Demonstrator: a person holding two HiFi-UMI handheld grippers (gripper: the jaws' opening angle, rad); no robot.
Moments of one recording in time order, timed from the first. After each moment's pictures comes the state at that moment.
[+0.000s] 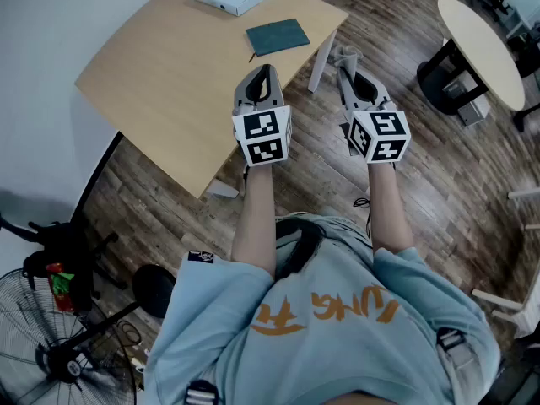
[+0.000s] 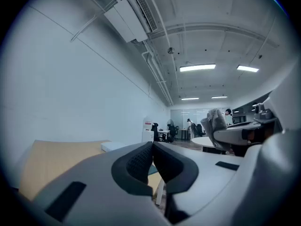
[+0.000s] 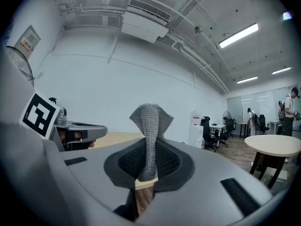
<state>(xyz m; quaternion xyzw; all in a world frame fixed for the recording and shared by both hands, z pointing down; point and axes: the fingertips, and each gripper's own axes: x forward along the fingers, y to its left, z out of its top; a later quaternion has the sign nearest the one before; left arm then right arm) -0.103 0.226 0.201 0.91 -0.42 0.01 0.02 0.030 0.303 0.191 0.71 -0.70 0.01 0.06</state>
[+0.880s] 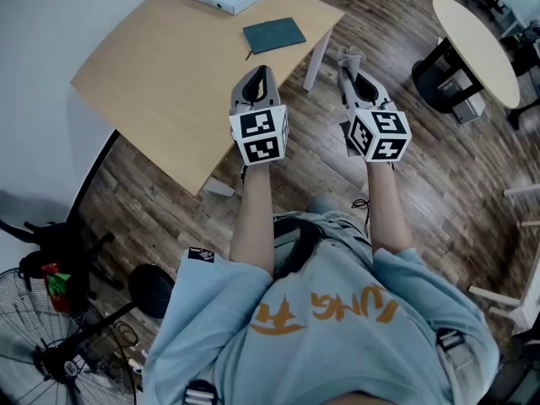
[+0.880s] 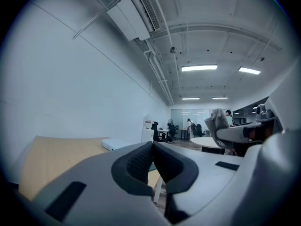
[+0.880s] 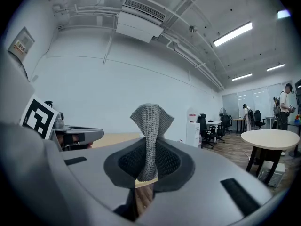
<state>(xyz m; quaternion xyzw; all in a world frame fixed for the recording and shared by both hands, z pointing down) -0.111 0.230 0.207 0.91 -0.42 0.01 0.03 0.034 0.314 0.192 0.72 -0.69 0.03 0.04</state>
